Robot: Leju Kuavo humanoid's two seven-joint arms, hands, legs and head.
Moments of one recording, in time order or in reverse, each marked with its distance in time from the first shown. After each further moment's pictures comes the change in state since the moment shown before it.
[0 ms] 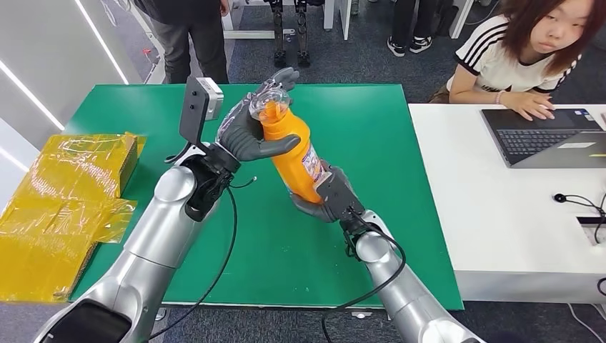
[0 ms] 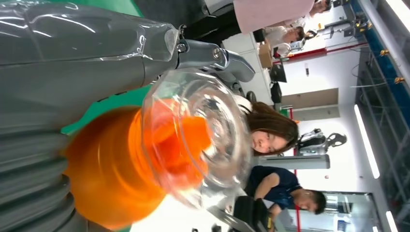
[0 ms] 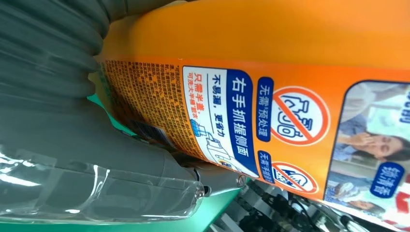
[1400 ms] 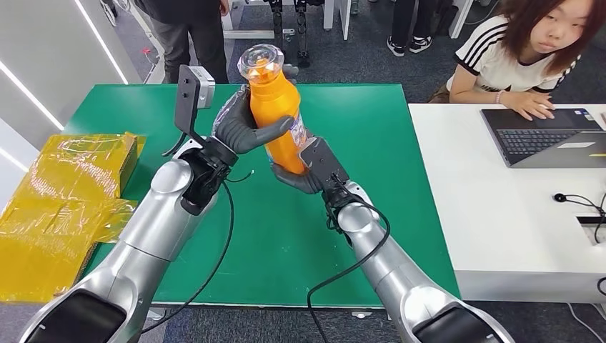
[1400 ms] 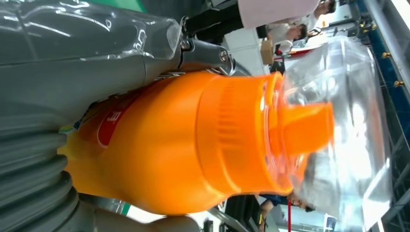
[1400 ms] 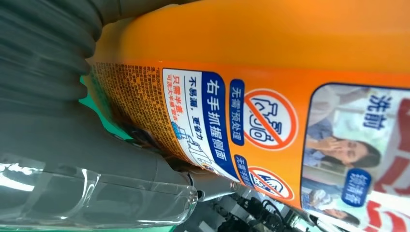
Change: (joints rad) left arm -0.045 0.033 -0.066 0.029 0.127 0.029 -0.001; right arm -0.191 0.090 0.042 0.169 -0.118 -0.040 -0.020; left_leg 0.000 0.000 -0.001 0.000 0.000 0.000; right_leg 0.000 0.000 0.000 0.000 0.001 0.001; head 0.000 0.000
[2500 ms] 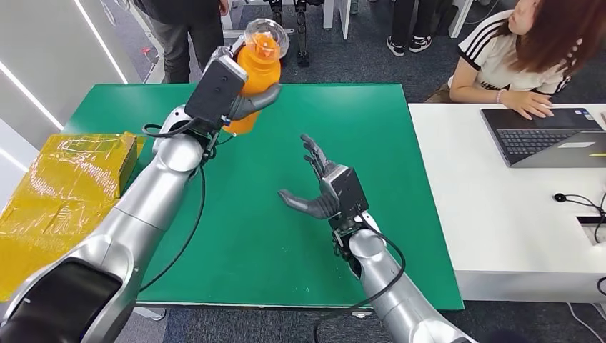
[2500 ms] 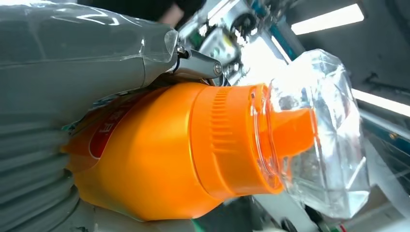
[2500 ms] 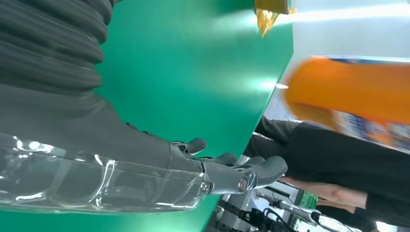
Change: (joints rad) left arm -0.183 0.000 -0.002 0.198 -0.606 0.389 -0.176; right arm 0.207 -0.046 -0.022 -0.189 -0.147 0.107 -0.103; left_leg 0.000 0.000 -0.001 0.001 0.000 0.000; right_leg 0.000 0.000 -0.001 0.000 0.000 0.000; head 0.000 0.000
